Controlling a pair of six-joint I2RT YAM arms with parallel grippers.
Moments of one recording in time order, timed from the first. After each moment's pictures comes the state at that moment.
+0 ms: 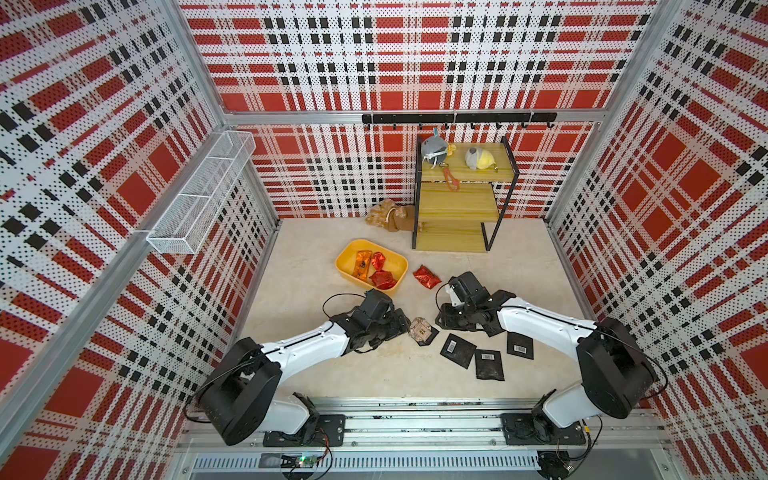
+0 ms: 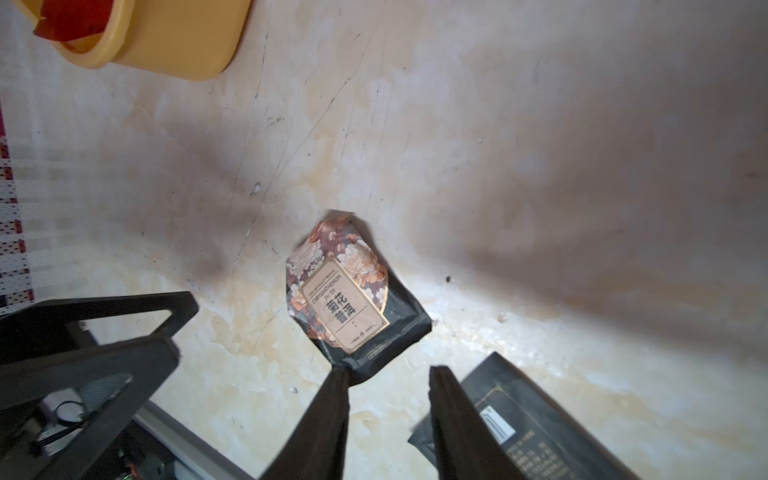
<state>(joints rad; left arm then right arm) -0.69 1.41 0.68 -0.16 0.15 -1.02 0.64 1.53 0.90 -0.41 -0.21 0.65</state>
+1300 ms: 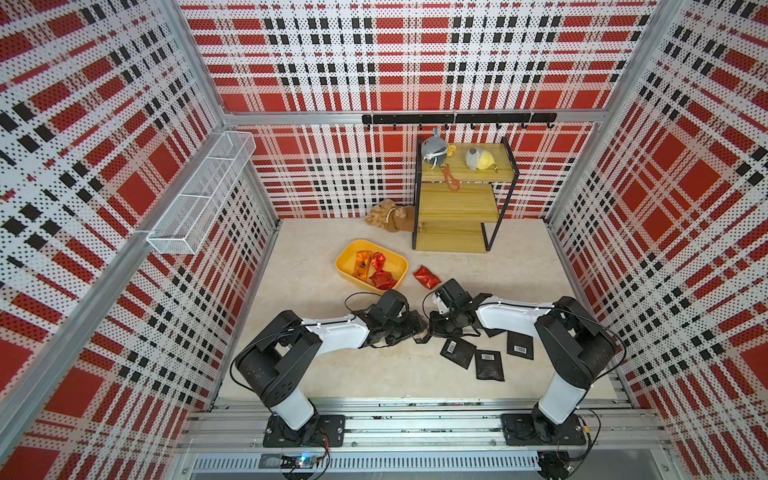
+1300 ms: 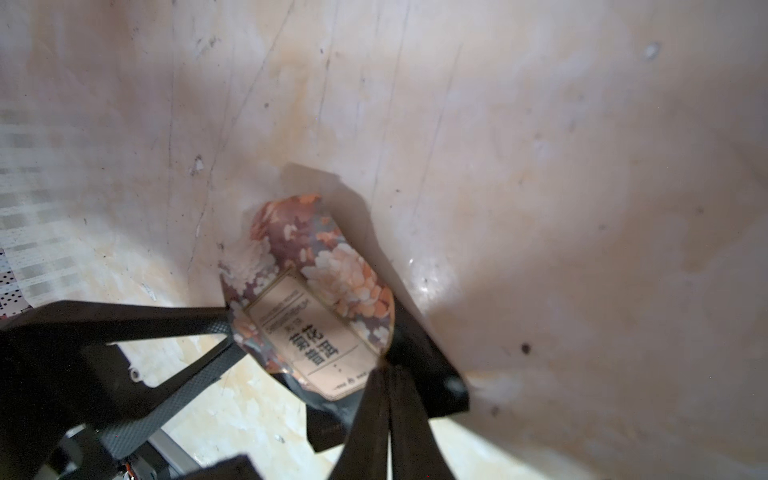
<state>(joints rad) -0.73 1.65 0.75 0.03 0.26 -1.02 0.66 1.75 0.94 -0.32 -0.29 0.66</state>
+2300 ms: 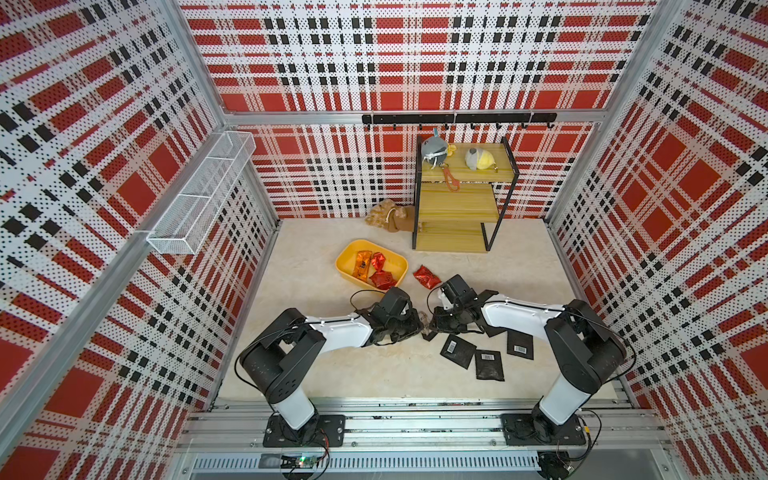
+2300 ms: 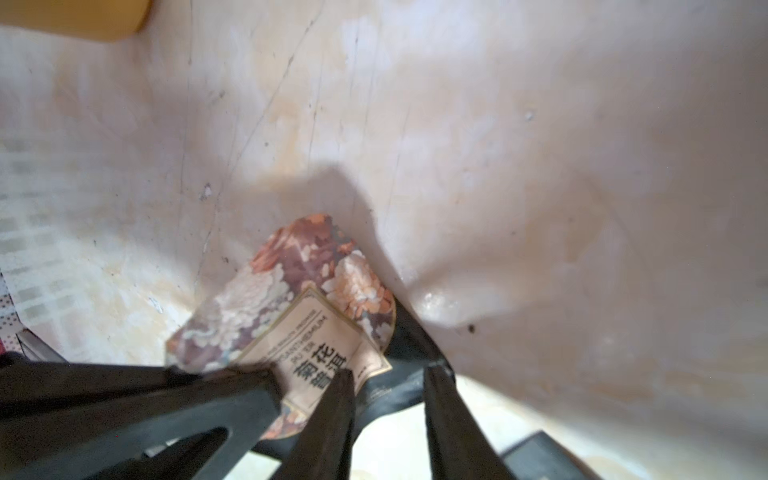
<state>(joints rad) -0.75 1.67 0.77 0.08 0.28 -1.04 0.63 1.68 0.96 -0.39 -0.24 0.66</state>
